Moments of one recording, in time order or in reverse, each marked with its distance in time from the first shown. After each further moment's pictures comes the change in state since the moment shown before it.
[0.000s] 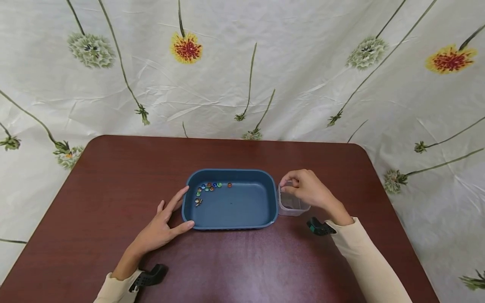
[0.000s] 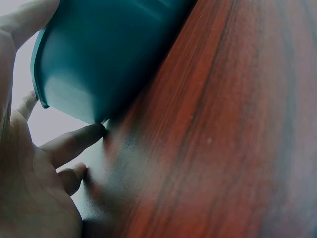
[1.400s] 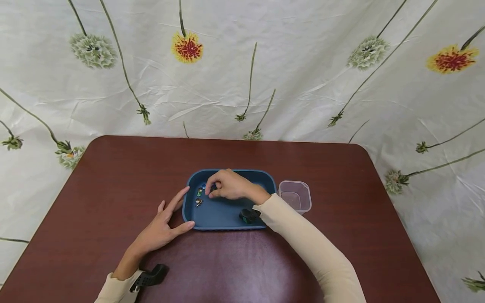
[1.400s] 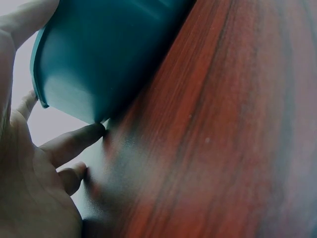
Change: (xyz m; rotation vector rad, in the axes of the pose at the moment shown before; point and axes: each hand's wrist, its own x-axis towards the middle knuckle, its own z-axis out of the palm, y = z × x) left_hand -0.001 -0.001 0.001 0.001 -0.007 0.006; right_hand 0.116 -0.092 0.107 0.119 -0.356 -0.327
